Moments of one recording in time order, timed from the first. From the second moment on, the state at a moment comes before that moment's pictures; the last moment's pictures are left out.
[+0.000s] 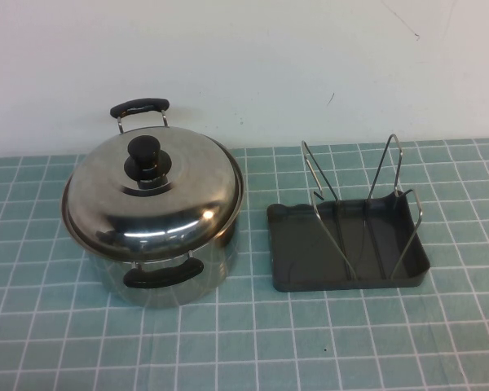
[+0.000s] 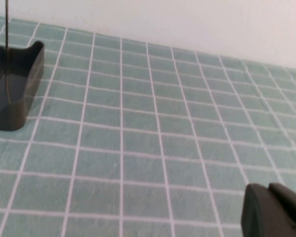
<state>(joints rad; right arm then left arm) -0.07 -0.01 0.03 -0.18 0.37 -0.05 -0.05 -0.01 0.02 0.04 0.32 -0.21</state>
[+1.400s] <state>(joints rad) -0.07 -0.01 -0.22 -0.36 0.16 -0.02 -0.05 -0.01 -0.22 0.05 -0.27 -0.30</state>
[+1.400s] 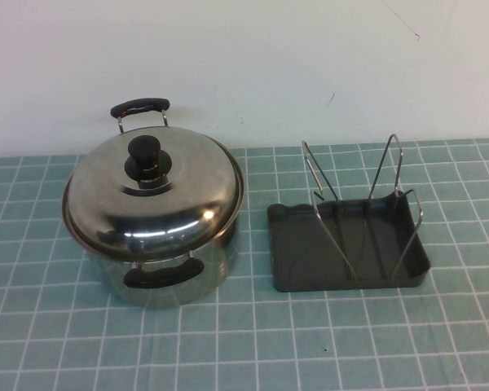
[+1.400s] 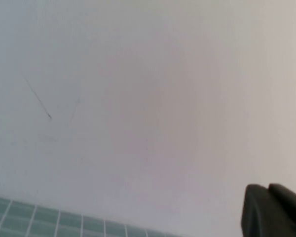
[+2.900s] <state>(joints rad) -0.07 -0.01 -0.29 0.30 0.63 -0.69 -0.06 1.53 -0.82 0.95 -0.59 -0.75</state>
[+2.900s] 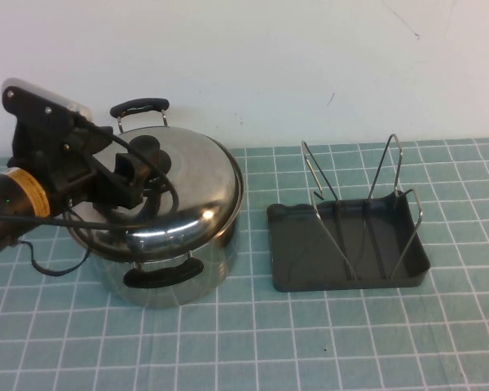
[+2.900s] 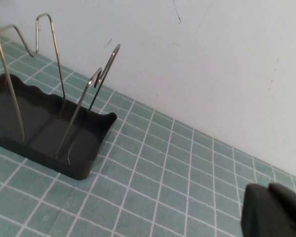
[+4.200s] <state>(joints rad) -0.07 0.37 -0.55 1.34 1.08 -0.90 -0.43 1.40 -0.87 0.72 -1.11 -0.67</state>
